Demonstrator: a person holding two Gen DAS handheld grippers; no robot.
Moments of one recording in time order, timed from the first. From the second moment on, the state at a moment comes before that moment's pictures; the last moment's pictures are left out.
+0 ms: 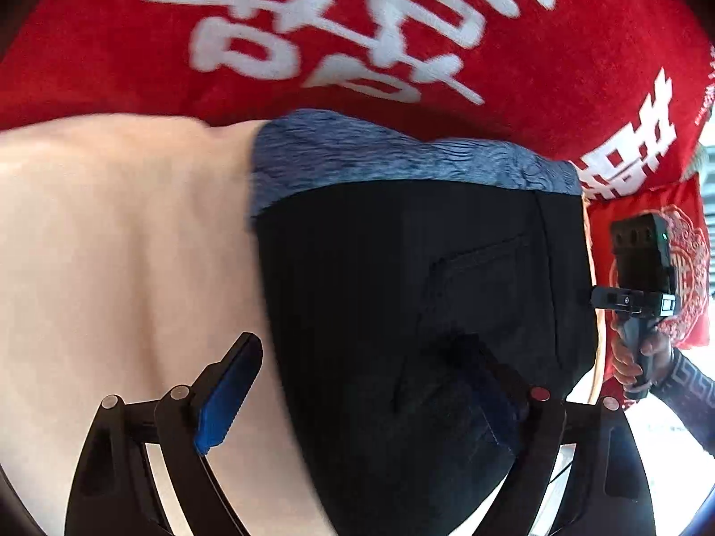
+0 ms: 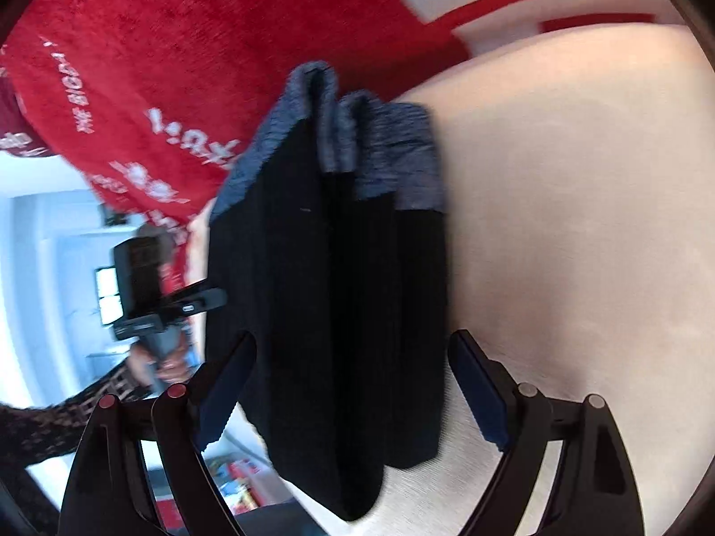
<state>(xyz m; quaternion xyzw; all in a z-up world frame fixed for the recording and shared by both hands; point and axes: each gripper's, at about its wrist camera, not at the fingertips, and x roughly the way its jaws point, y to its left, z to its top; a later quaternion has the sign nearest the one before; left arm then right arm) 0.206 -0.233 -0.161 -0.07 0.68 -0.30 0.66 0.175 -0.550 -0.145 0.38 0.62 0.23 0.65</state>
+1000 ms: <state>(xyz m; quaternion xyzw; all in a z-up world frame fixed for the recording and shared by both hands) 0.074 -0.217 -0.071 -0.07 0.67 -0.24 0.70 0.048 -0.526 -0.087 0.46 0.60 0.24 0.61</state>
